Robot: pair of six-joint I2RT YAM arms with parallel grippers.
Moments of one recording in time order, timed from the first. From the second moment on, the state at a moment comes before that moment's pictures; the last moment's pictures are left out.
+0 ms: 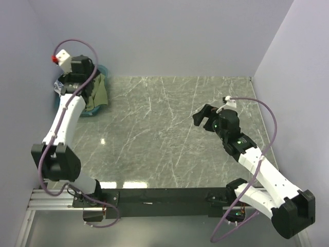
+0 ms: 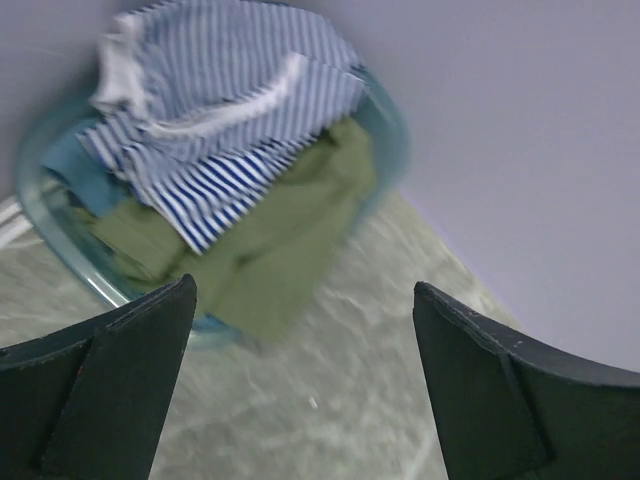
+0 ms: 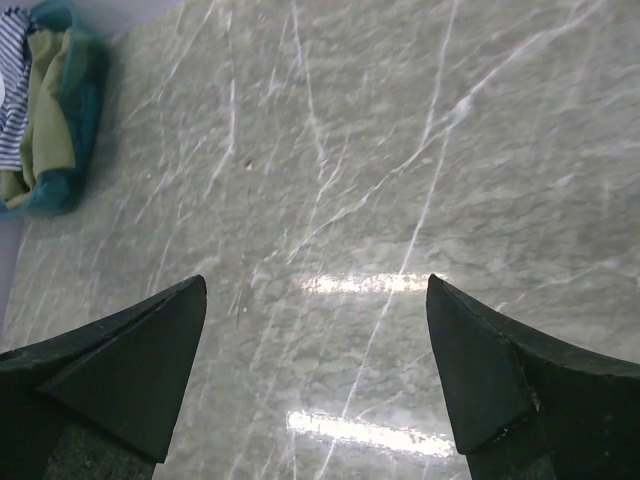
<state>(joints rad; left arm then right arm) -0.07 1.52 1.52 -0.44 -0.54 -0.68 0.41 0.93 0.71 -0.16 0.15 0.60</state>
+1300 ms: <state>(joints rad) 0.26 2.15 1.86 -0.37 -0.35 -0.61 0.41 1.17 0.66 0.00 -0.05 0.60</state>
